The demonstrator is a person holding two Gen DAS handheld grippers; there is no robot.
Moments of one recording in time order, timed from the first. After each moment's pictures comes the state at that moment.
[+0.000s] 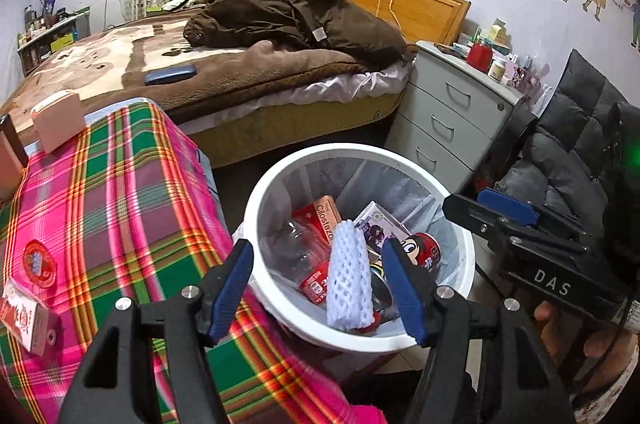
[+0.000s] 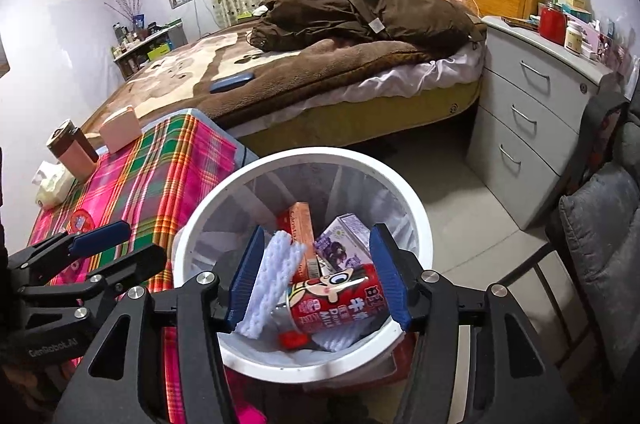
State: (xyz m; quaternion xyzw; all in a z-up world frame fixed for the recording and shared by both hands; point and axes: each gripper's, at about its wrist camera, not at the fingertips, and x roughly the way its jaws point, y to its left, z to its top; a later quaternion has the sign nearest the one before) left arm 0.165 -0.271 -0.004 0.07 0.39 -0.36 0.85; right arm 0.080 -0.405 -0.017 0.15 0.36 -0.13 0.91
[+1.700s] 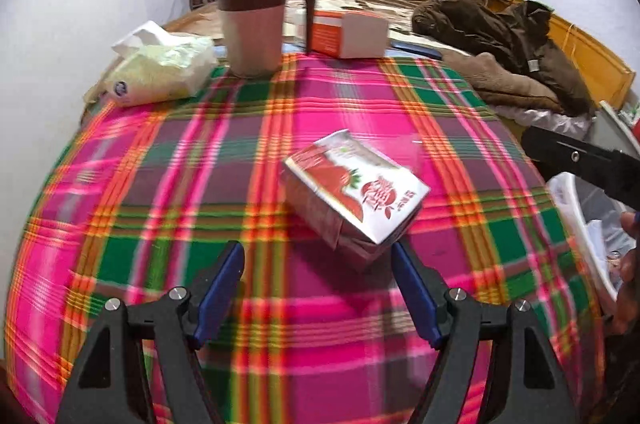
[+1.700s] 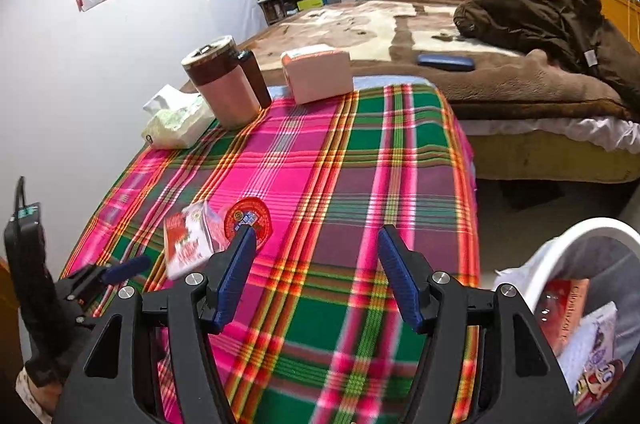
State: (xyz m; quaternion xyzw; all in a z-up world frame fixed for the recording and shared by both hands) left arm 0.228 -0.020 -0.064 0.02 0.41 -0.07 0.91; right arm 0.203 -0.224 -0.025 0.09 0.38 0.13 0.91
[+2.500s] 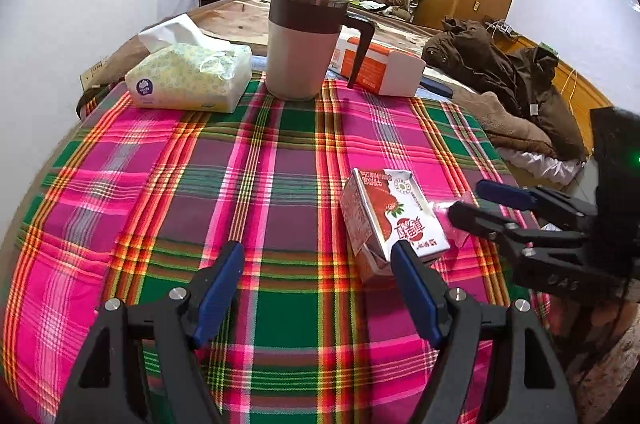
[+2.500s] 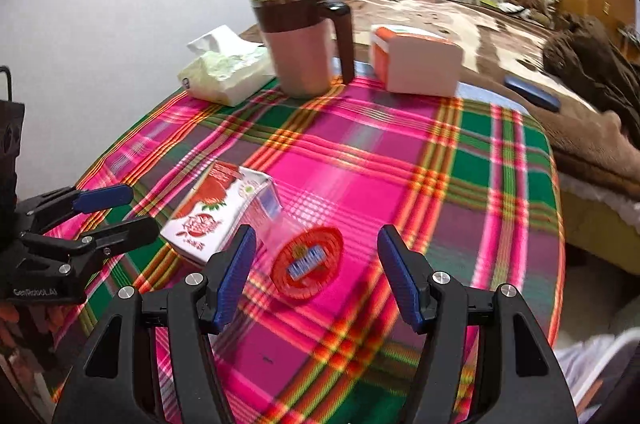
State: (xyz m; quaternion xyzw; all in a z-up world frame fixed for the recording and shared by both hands) left arm 0.257 0.038 -0.048 -0.06 0.40 -0.09 0.91; right arm 0.250 -0.153 -0.041 -0.02 0.39 0.24 0.89
